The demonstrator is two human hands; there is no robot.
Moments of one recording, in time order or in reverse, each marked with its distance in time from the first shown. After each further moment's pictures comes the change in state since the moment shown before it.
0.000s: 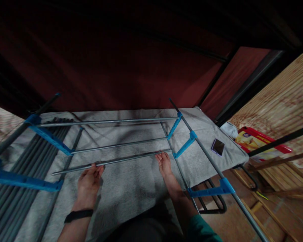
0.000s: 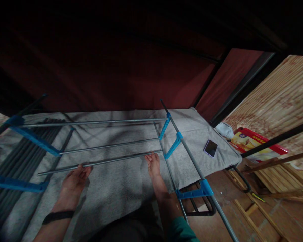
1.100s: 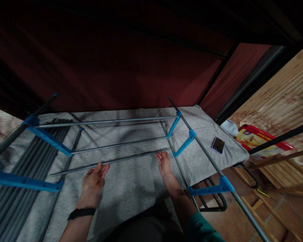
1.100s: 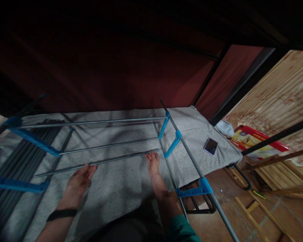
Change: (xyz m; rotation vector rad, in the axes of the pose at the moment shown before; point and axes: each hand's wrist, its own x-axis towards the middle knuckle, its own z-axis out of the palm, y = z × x) left_hand -0.002 -0.007 0.007 -0.002 -0.005 -0.078; right_hand 0.002 0.005 -0.001 0.035 0.009 -0.054
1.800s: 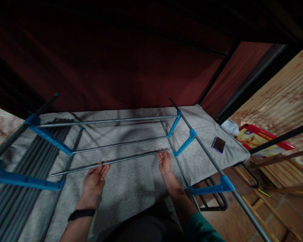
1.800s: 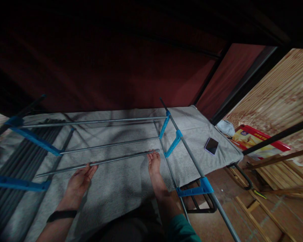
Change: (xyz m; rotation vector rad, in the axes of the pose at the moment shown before) left_hand -0.003 -0.002 -0.004 -0.022 -0.040 0.024; right_hand 0.004 0.007 -0.006 0.031 0.041 -0.062
